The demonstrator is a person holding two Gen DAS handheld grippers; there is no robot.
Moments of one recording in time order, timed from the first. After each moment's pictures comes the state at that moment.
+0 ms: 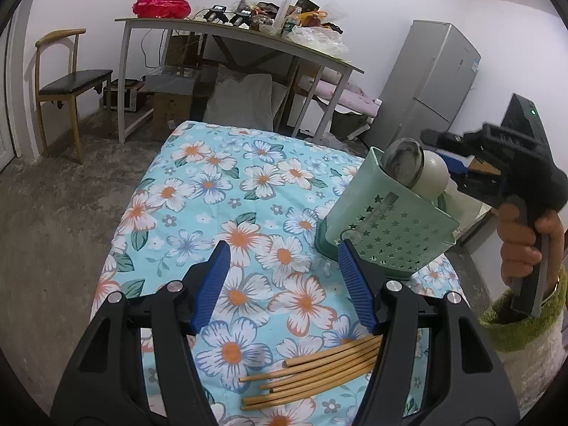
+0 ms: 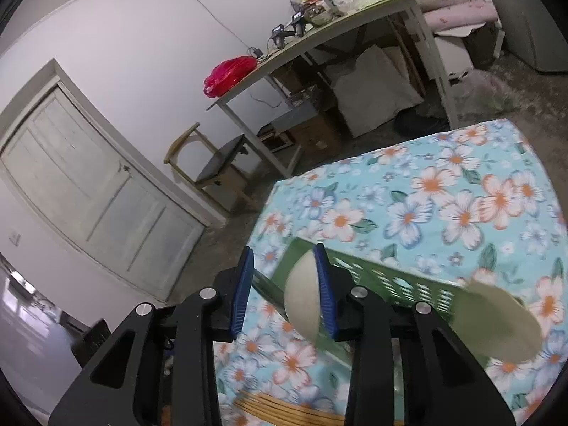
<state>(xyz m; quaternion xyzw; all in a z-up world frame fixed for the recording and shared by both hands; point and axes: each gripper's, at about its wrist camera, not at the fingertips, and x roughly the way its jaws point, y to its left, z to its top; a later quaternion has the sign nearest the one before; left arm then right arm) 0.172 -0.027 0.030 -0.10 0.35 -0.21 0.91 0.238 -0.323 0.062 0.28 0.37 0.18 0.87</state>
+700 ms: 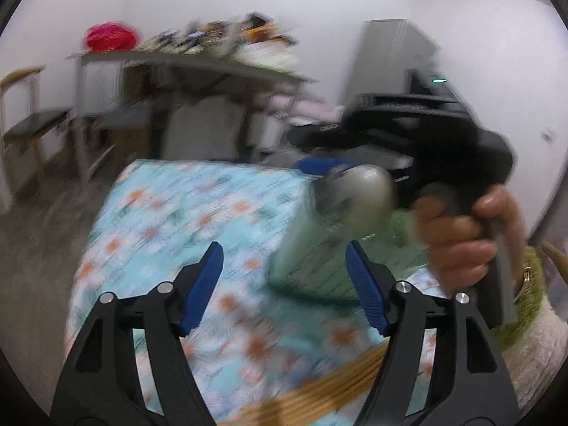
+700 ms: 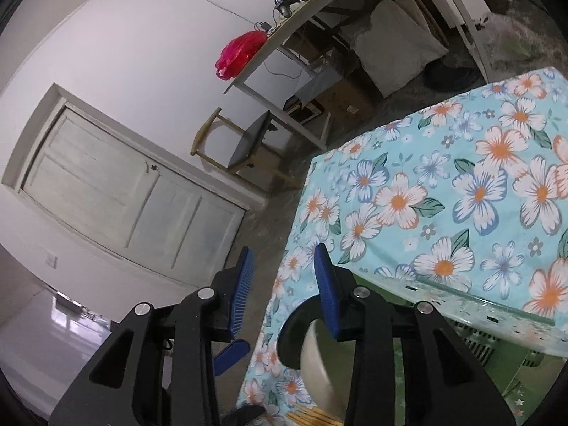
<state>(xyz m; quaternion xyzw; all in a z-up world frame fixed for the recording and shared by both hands) 0.188 -0.085 0.055 -0.06 0.28 -0.30 0.91 0.286 -0.295 0.042 0.35 0.41 0.25 0.80</state>
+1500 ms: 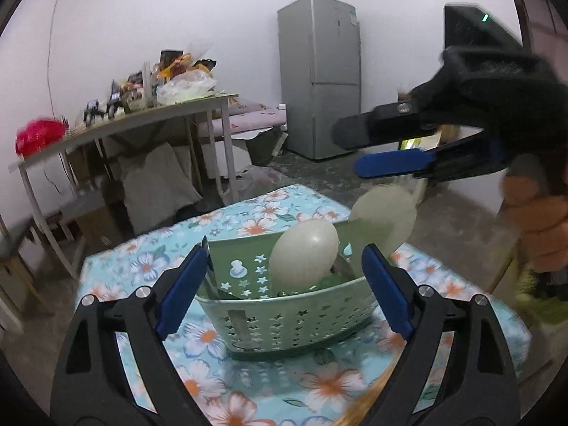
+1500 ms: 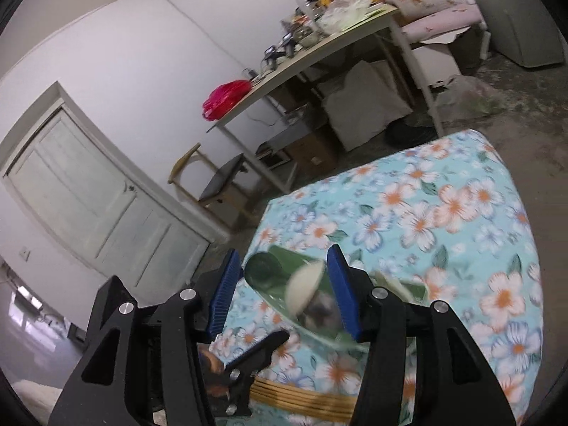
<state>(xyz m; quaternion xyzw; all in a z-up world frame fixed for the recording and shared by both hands) 0.189 -0.197 0.066 0.12 0.21 -0.36 0.90 0.178 -0.392 0.092 0.30 0.34 0.16 0.88</state>
